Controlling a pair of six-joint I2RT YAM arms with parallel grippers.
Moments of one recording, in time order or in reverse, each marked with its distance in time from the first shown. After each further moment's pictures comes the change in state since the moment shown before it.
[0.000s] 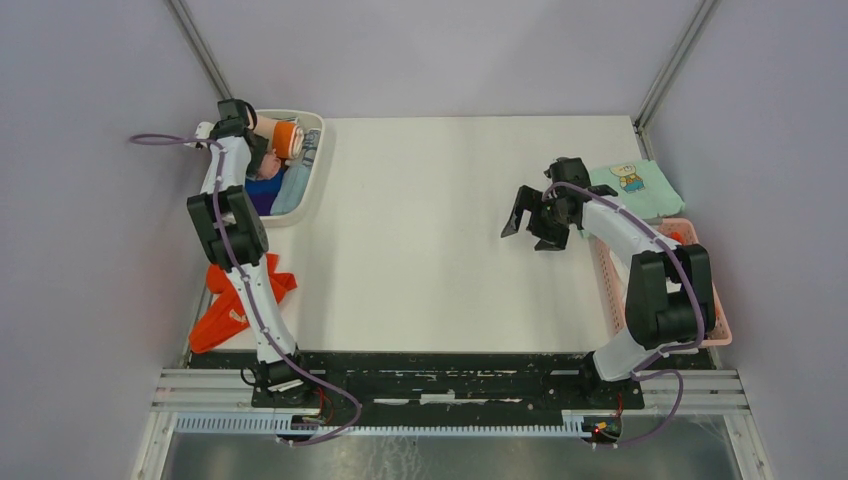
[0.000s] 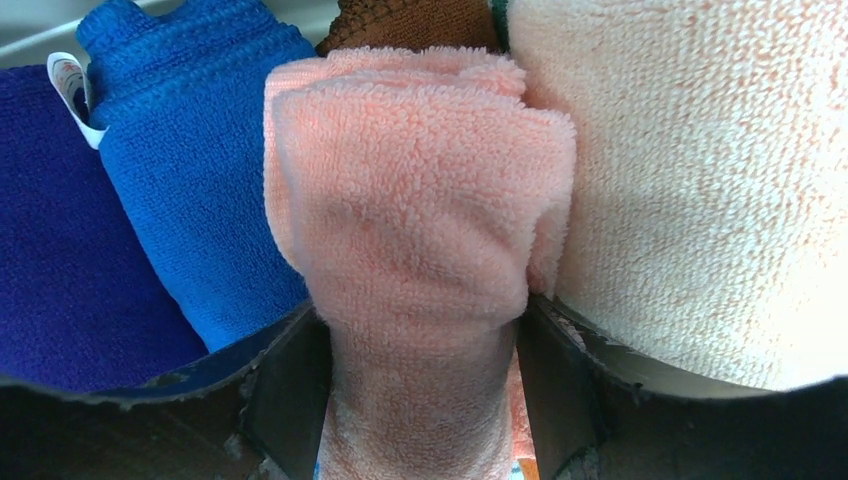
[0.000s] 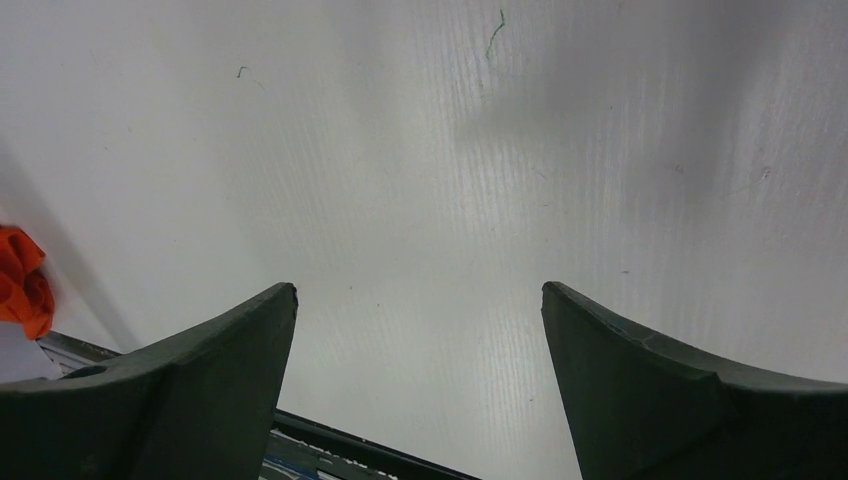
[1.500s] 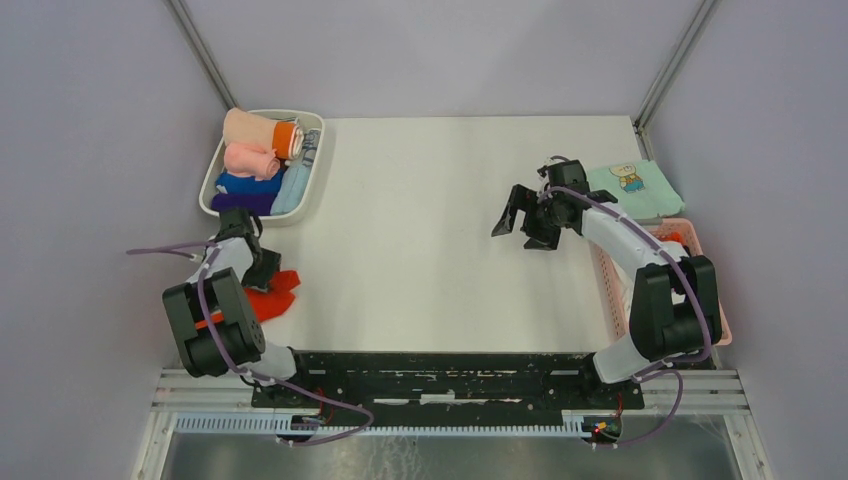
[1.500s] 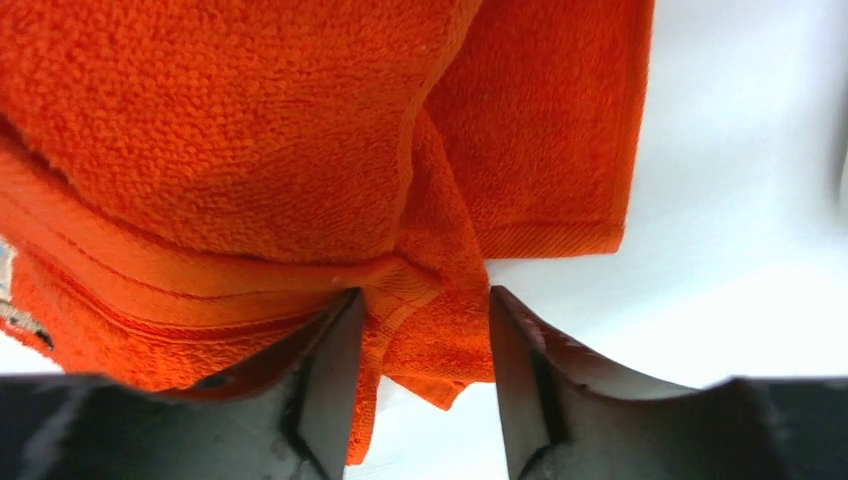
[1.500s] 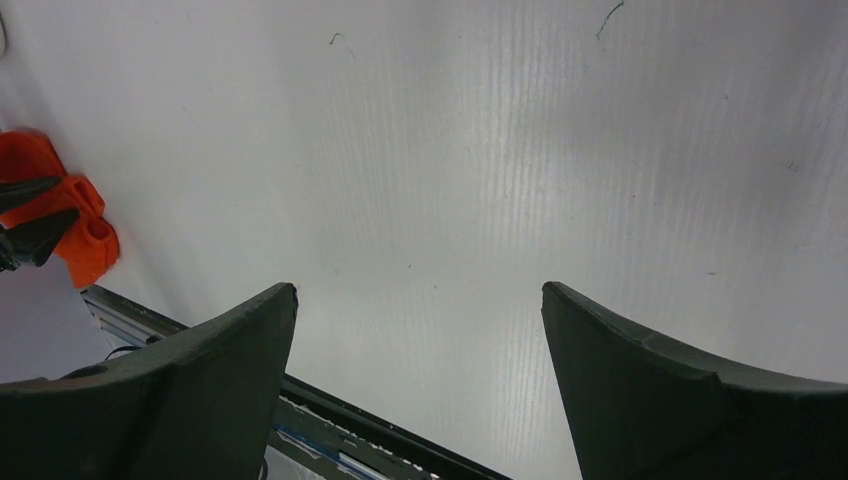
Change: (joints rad) left arm 0.118 -0.868 -1.284 0.105 0.101 0.074; right arm 0.036 -0.064 -0.041 0.063 -0.090 0.028
